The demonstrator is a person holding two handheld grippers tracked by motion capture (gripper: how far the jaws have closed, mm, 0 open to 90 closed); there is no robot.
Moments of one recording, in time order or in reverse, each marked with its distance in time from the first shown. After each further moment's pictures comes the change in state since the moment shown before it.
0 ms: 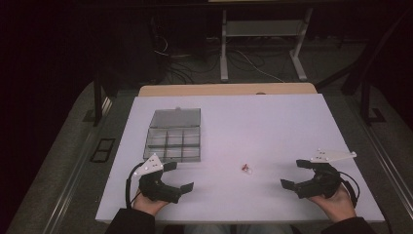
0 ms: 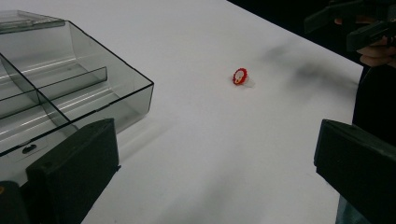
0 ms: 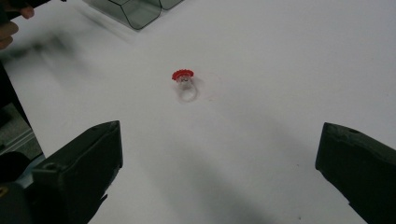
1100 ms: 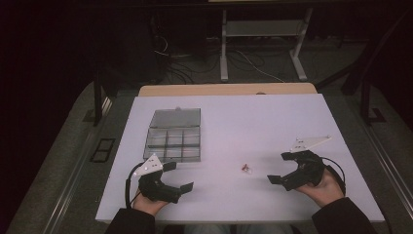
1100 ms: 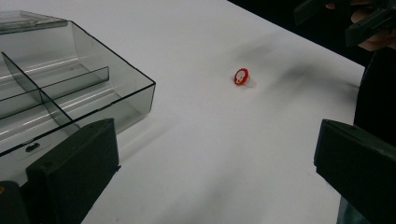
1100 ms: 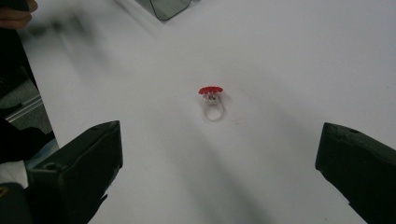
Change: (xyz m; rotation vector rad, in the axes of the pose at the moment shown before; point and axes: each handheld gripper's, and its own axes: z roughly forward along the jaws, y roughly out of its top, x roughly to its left) left arm 0.000 0.000 -0.001 -0.003 0.005 -0.001; right arm 0.013 0.044 0.025 0.127 0.070 -0.105
